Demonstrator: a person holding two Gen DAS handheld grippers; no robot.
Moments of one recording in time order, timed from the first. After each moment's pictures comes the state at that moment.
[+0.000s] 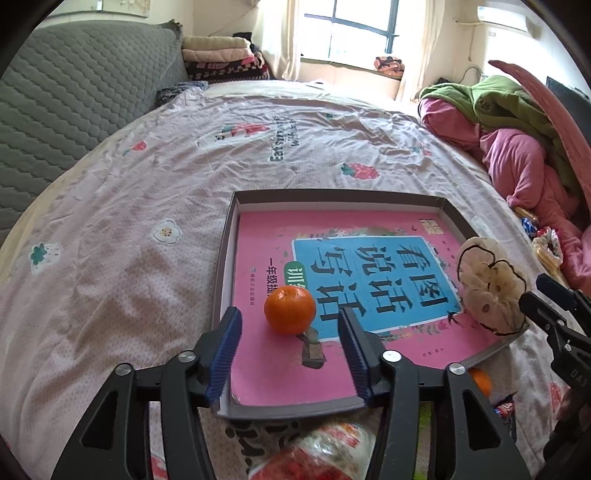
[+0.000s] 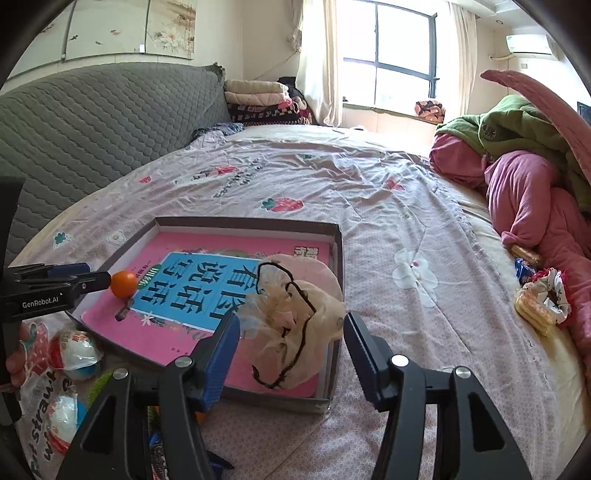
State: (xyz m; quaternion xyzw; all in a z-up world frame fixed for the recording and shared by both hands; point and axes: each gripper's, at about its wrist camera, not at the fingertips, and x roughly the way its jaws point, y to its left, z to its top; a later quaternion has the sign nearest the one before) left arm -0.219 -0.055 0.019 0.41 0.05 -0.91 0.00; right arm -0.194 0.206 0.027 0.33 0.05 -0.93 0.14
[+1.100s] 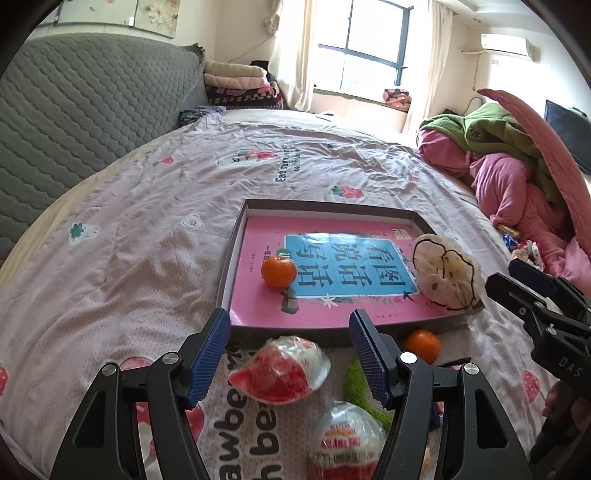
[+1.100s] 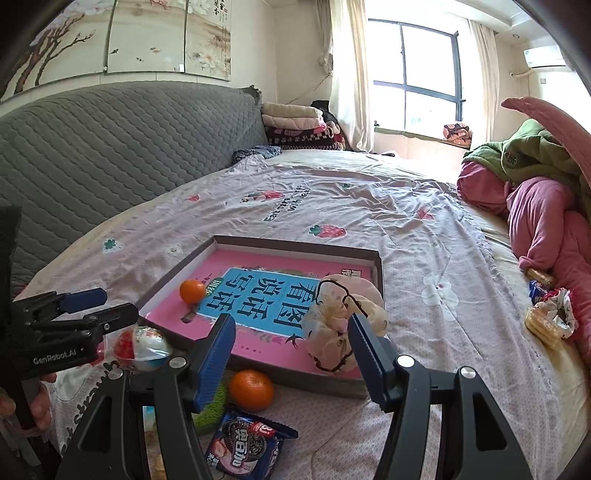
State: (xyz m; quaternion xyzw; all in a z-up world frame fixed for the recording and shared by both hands) left arm -0.121 -0.032 0.046 0.35 0.06 -0.93 0.03; right arm -0.142 0.194 0.059 0.29 0.05 -0.93 0.20
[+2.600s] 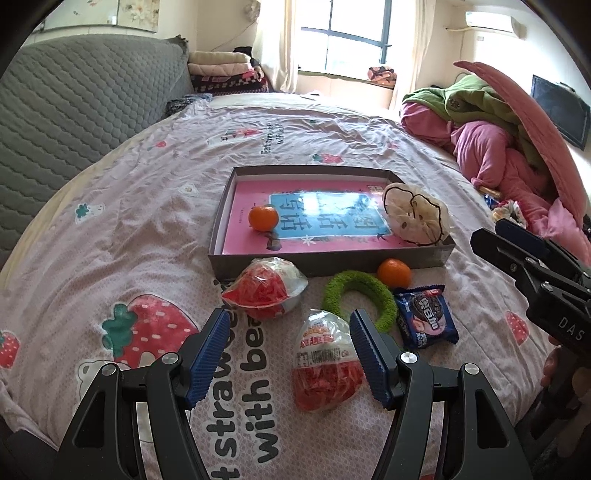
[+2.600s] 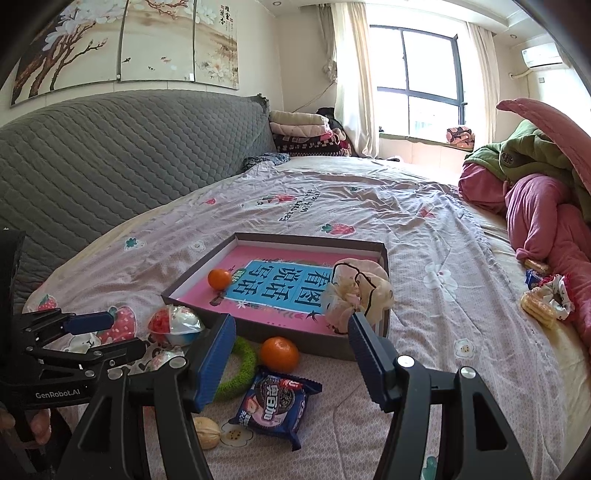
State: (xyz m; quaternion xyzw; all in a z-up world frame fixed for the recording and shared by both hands) left arm -0.060 -0.014 0.040 0.39 0.04 -0.92 0.01; right arm -0.090 0.201 0.062 0.28 0.03 -0.94 0.22
